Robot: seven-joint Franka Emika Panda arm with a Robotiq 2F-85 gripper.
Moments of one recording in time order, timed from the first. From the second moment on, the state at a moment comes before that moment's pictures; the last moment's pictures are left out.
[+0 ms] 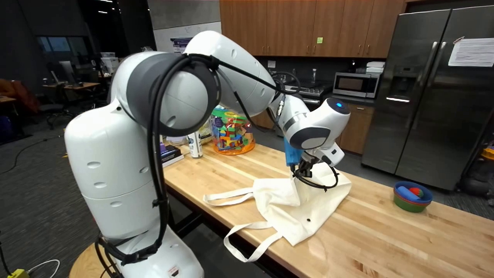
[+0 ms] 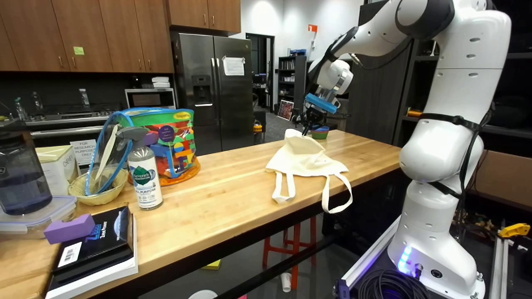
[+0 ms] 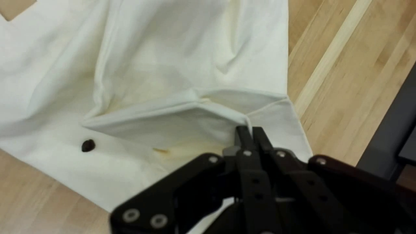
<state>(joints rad) -0.20 -0.02 -0.20 -2.21 0.55 2.28 0.34</state>
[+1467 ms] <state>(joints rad) -0.18 0.08 -0.17 -1.95 0.52 2.26 0.36</state>
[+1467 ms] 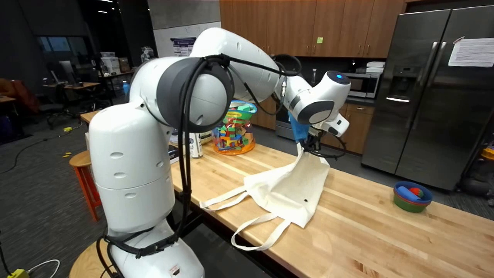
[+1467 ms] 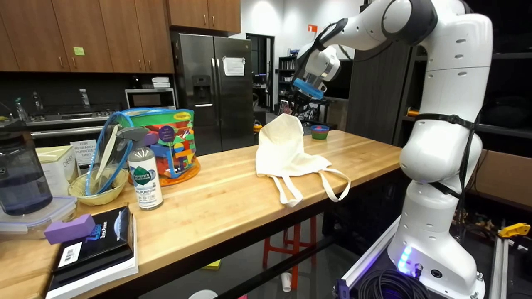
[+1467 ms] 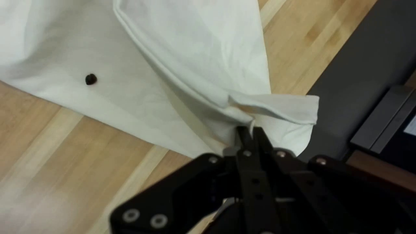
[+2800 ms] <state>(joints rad) -0.36 -0.05 -0.36 -1.98 0.52 2.25 0.40</state>
